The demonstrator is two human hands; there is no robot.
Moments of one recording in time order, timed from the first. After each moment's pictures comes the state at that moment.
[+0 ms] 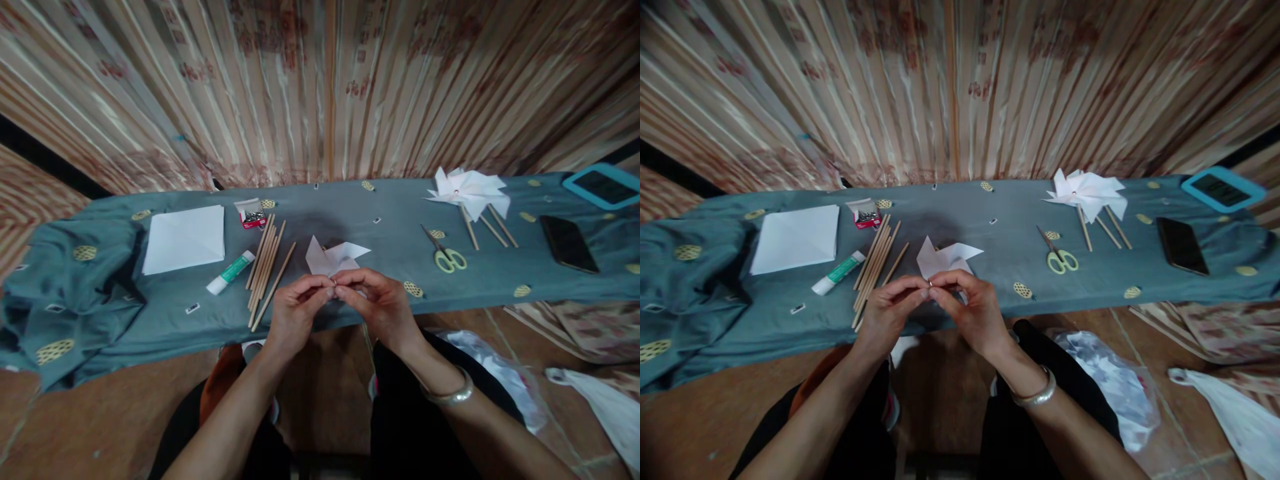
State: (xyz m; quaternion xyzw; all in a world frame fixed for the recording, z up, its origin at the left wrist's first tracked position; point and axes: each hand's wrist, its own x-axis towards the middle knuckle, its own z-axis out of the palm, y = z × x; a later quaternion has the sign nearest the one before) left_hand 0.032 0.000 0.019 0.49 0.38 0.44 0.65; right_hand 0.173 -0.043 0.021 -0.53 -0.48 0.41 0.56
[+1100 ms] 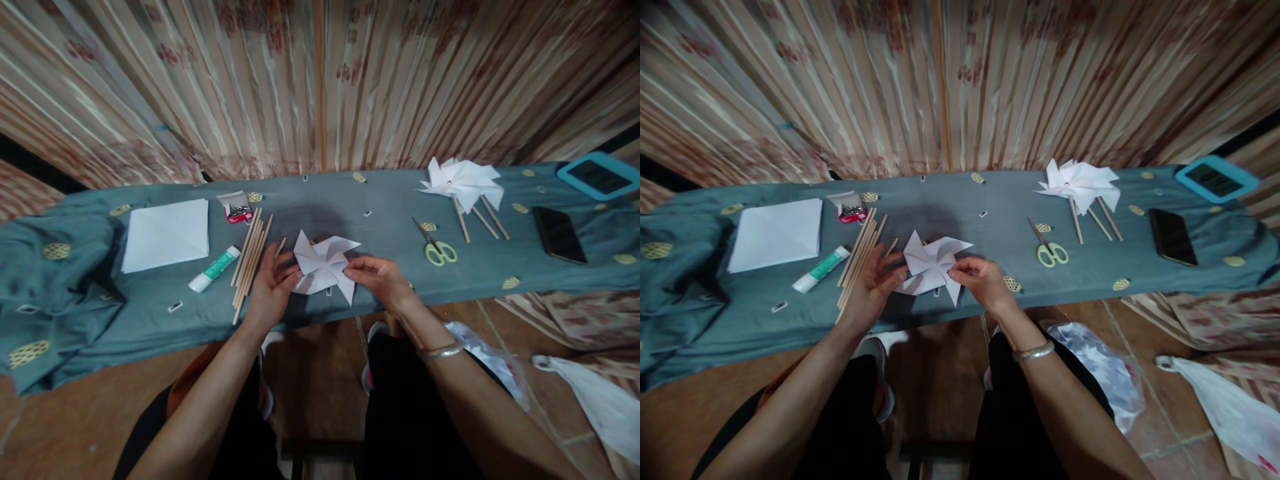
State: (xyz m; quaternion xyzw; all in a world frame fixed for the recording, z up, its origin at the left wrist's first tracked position) left_hand 0.023 0.035 -0.033 0.45 0.45 0.44 0.63; right_hand 0.232 -0.018 -0.016 -0.62 -0.36 0.50 0.48
